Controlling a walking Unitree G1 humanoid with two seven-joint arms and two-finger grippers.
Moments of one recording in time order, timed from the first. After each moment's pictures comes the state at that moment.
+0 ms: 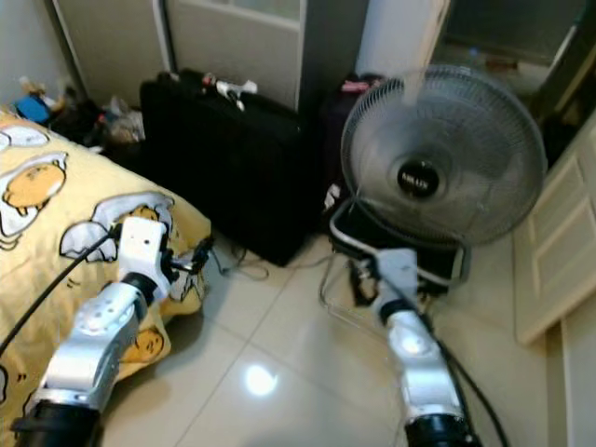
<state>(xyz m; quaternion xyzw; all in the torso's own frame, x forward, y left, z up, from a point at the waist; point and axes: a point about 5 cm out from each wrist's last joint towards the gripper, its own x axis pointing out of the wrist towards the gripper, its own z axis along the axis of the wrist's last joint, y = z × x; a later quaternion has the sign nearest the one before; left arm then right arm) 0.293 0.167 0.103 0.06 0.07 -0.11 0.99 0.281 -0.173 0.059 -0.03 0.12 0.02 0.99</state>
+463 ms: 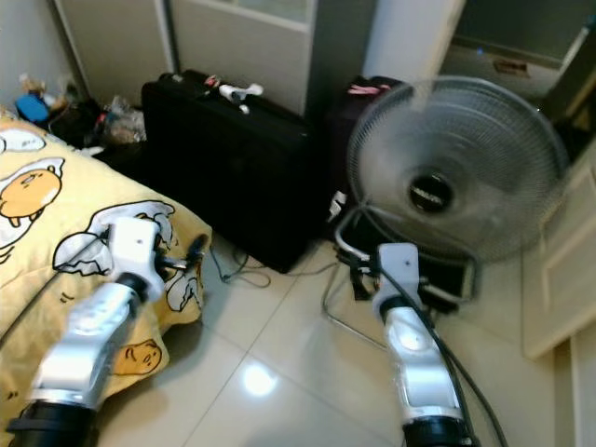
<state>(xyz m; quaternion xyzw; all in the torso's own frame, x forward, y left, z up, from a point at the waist) 0.292 0.186 0.101 0.06 0.07 -0.08 0.99 0.282 -0.153 0.068 -0.02 0.11 0.03 0.99</state>
